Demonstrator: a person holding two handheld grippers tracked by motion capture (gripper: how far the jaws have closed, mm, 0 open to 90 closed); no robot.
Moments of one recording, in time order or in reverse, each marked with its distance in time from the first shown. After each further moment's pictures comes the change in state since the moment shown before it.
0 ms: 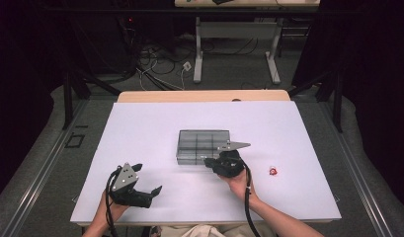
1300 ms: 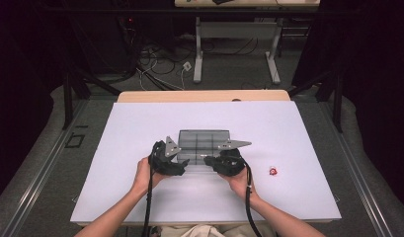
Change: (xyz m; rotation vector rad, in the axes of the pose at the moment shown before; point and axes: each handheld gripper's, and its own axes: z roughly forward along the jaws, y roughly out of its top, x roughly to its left) left arm -0.008 0.070 0.105 0.210 0.086 0.120; right arm -0.001 0.005 -0.004 -0.010 0.008 -0.012
